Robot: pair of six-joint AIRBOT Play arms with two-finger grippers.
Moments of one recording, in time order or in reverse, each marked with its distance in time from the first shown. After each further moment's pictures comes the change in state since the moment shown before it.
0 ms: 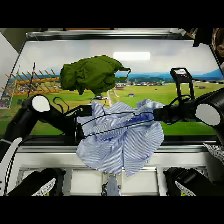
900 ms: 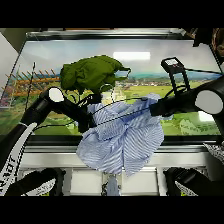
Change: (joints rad) left arm -0.040 -0.188 0.105 -0.114 0.189 0.003; right arm 0.004 -0.112 0.172 0.045 0.010 -0.196
